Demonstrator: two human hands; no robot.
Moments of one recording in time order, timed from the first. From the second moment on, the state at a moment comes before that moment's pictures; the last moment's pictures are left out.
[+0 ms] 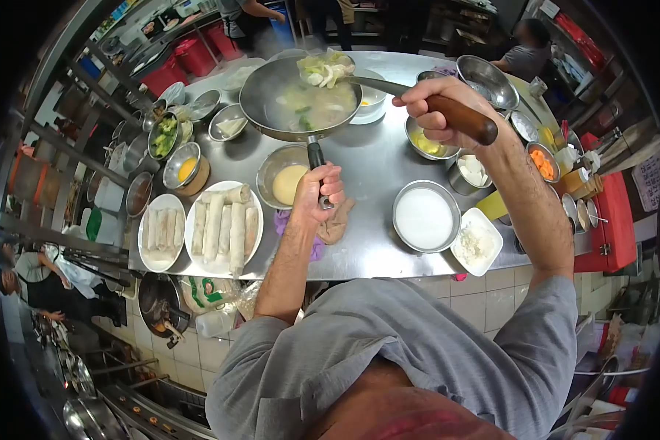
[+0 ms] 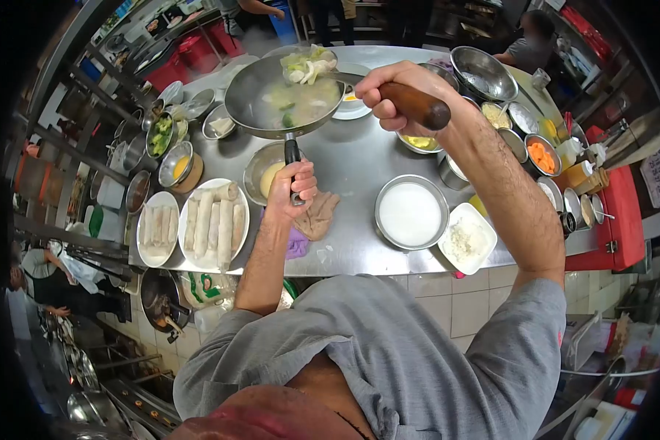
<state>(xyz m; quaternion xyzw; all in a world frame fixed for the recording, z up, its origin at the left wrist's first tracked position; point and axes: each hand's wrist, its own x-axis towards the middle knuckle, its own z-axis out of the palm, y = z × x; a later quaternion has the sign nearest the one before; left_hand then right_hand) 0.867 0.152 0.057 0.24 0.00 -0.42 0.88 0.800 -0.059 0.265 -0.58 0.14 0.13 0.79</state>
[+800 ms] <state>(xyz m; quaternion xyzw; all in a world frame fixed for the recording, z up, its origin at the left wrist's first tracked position) 0.916 0.158 0.068 0.33 0.03 -0.36 0.87 0.861 -0.135 0.144 -0.61 0.20 0.18 0.74</state>
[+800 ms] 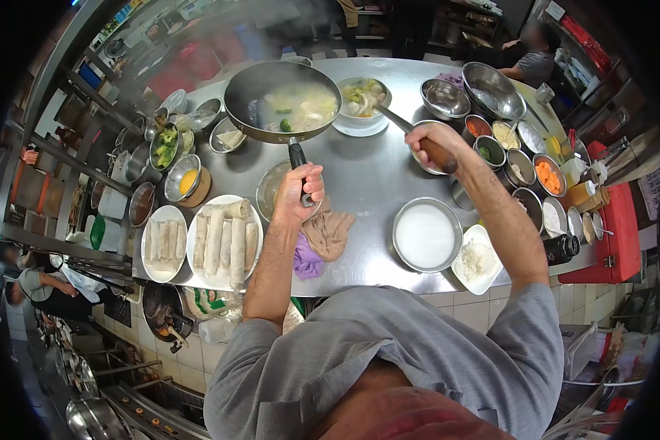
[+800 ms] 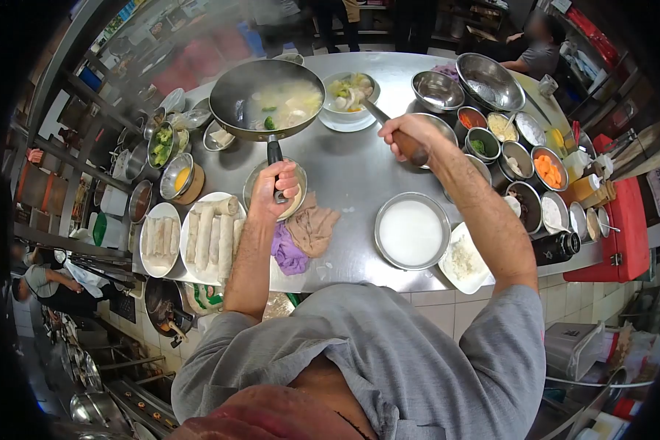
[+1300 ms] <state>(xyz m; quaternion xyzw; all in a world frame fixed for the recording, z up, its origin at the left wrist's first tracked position) 0.952 0.122 0.083 0.39 0.03 -0.38 0.84 0.831 -0.135 0.087 -0.95 0.13 -0.06 0.26</state>
